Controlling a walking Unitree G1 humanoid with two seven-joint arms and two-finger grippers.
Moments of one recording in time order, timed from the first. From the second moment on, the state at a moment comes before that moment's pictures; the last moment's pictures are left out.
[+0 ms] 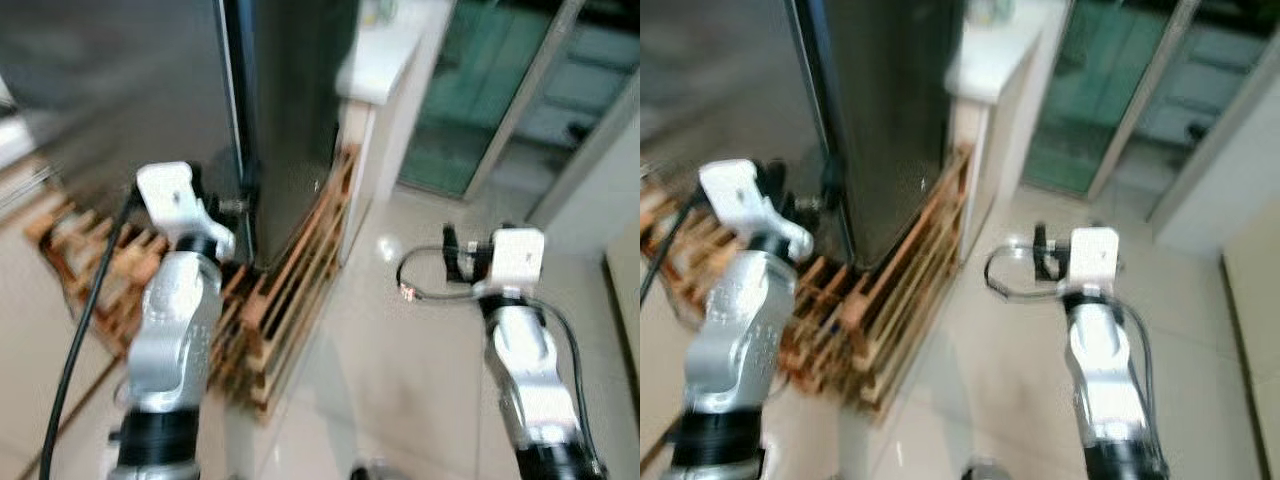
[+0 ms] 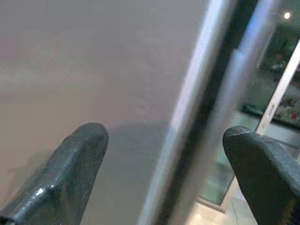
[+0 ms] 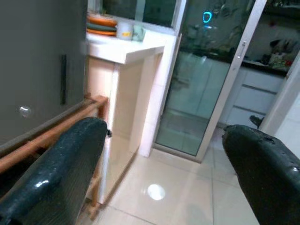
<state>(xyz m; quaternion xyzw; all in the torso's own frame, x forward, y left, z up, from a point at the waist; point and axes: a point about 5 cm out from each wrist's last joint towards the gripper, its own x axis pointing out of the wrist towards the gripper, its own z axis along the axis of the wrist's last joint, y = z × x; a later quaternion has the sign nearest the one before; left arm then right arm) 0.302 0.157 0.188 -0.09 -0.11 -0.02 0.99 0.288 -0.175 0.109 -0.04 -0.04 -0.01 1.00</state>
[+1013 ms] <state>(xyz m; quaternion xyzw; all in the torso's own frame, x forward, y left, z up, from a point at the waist) 0.372 0.117 0.195 -0.03 -0.06 -0.08 0.99 0.299 -0.163 0.108 -0.05 -0.03 0.01 1.00</state>
